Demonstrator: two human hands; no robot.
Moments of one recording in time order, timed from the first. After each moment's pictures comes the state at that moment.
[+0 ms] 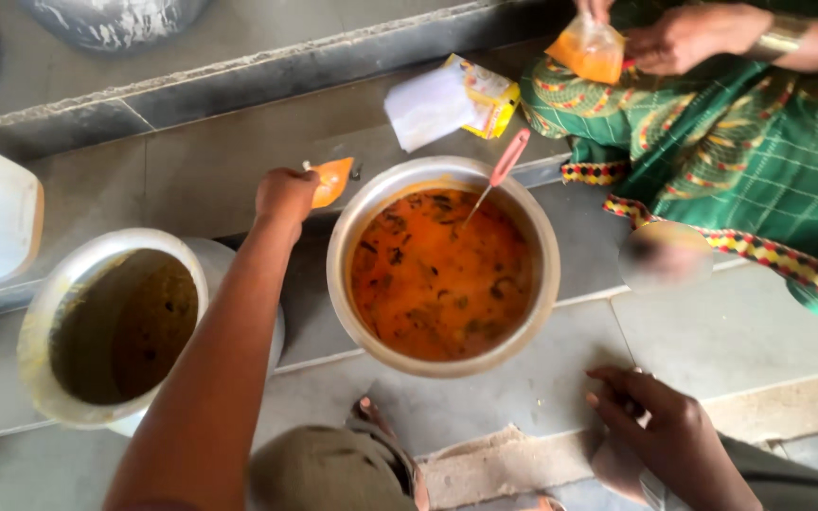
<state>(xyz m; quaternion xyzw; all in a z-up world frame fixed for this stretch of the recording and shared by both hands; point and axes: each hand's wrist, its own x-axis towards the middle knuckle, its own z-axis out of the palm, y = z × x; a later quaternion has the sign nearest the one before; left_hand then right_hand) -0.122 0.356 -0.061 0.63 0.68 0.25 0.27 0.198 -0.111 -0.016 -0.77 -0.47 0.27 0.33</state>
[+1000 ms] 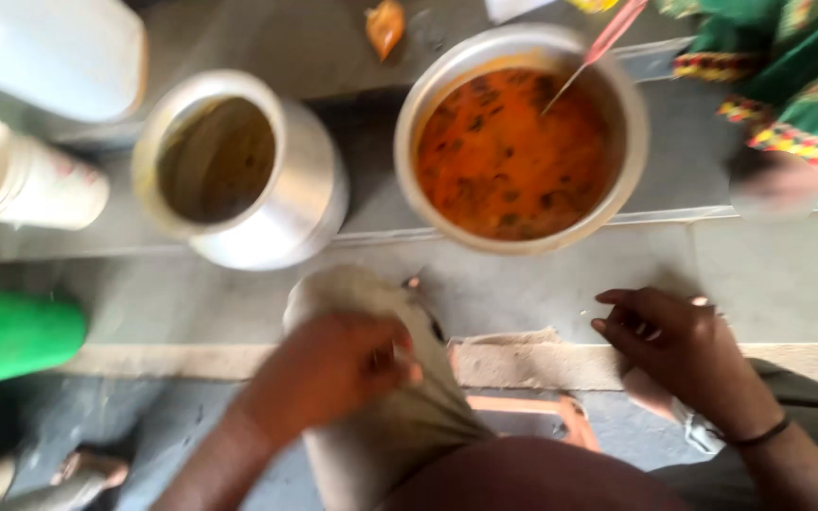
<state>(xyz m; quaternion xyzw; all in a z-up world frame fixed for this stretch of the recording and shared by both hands) -0.185 -0.035 0.139 0.81 0.45 -0.04 0.36 0.177 -0.111 0.014 -0.63 -0.67 0.27 0.29</state>
